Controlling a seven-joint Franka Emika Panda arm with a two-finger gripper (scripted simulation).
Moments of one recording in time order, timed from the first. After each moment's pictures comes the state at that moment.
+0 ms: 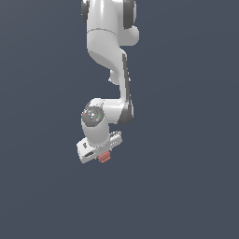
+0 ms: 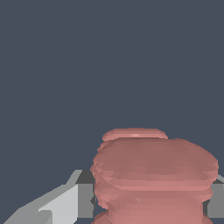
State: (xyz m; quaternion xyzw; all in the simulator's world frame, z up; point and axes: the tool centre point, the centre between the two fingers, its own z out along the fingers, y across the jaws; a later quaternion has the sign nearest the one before) arm 0.064 -0.081 0.040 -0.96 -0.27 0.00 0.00
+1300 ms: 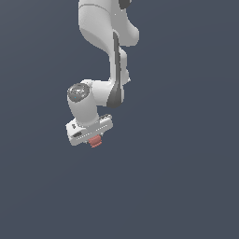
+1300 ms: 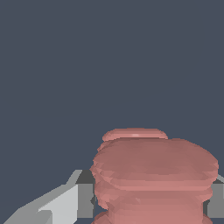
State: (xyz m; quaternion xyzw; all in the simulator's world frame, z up) arm 0.005 -0.125 0.085 -0.96 -0.27 0.00 0.00
